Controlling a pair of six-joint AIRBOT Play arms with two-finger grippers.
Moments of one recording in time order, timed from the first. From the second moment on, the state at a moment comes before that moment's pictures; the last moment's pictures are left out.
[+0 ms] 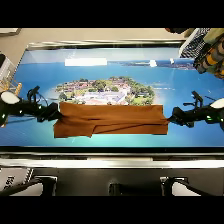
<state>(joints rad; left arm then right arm) 0.12 -1.33 1.08 0.99 -1.25 -1.57 -0.37 -1.34 1.01 -1.03 1.25 1.36</state>
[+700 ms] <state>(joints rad) 0.10 -1.77 1.54 1.00 -1.33 -1.55 -0.25 -1.54 1.17 -1.11 1.11 1.45</state>
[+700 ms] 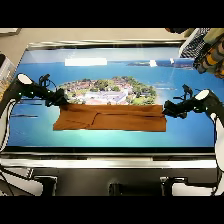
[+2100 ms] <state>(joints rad) 0.12 -1.70 1.65 1.00 -1.35 -1.56 -0.37 -1.75 1.26 -0.88 1.33 1.41</state>
